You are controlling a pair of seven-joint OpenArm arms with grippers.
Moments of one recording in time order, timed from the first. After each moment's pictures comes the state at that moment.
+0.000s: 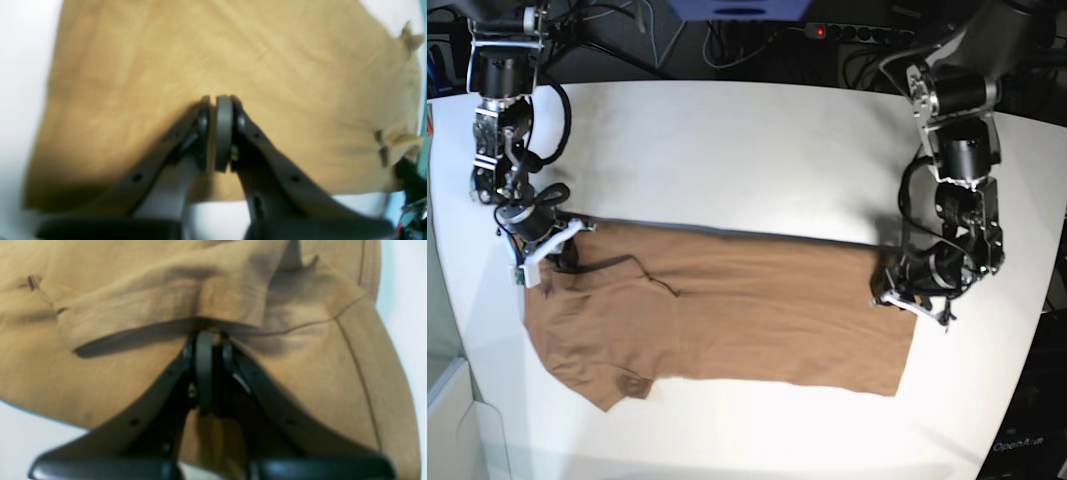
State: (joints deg) left arm -22.6 -10.6 -15.6 51.0 -32.1 -17.3 49.0; right arm 3.3 17.3 10.1 64.6 19.8 23.1 -21.5
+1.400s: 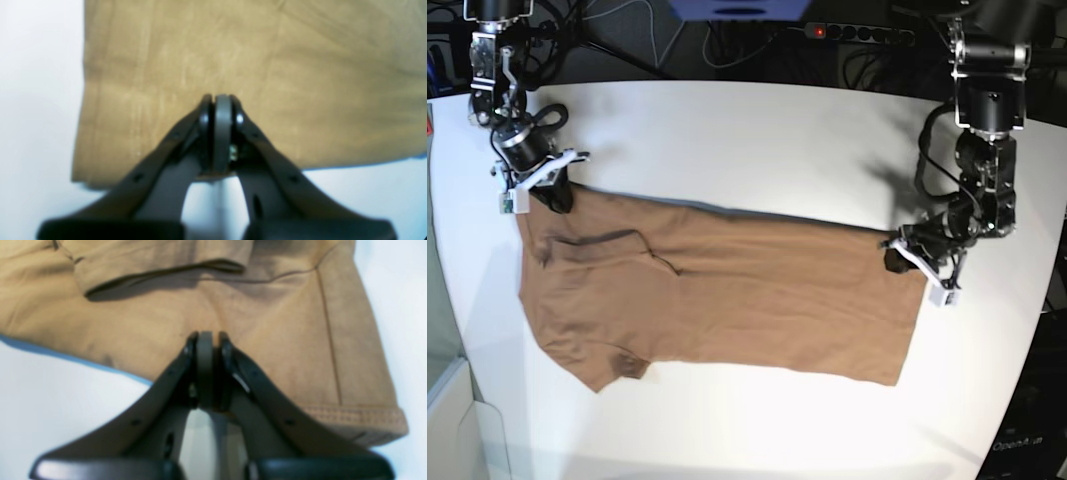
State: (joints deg) left arm -9.3 -19.2 -1.4 59.3 -33.4 -20.5 40.1; right arm -16.9 18.5 10.8 74.5 22.3 23.1 -8.6
